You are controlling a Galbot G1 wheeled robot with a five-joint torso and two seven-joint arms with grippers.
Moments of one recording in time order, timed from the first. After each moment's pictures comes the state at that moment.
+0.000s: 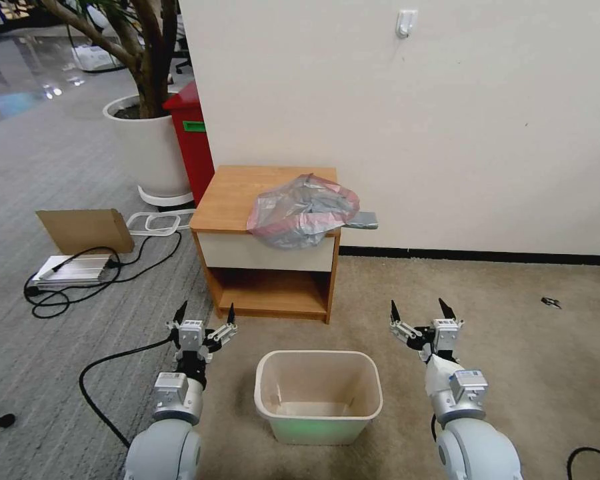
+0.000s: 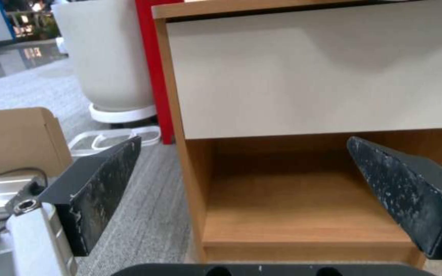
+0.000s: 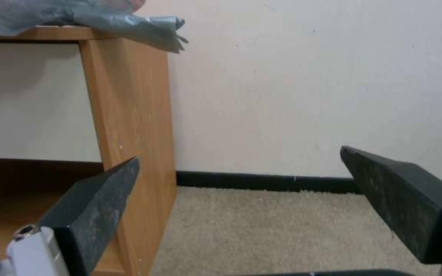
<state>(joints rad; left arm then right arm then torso) 1.55 -1.50 -0.55 -2.00 0.00 0.00 0.00 -1.55 1.50 0.55 2.00 0.00 0.00 0.00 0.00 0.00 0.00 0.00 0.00</state>
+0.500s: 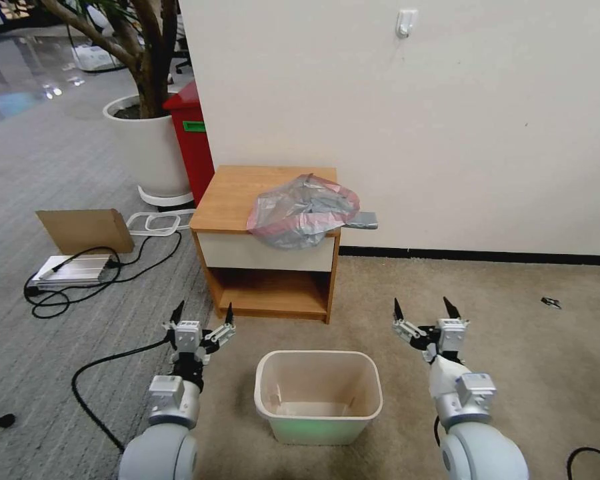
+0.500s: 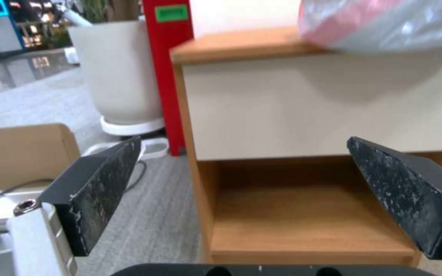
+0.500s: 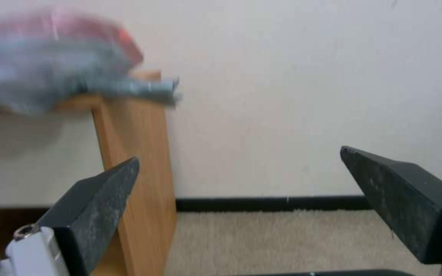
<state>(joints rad) 1.67 -1.51 -0.57 -2.19 0.01 0.04 0.00 -1.66 1.54 0.56 2.20 0.03 -0.02 0.02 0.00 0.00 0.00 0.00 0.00</state>
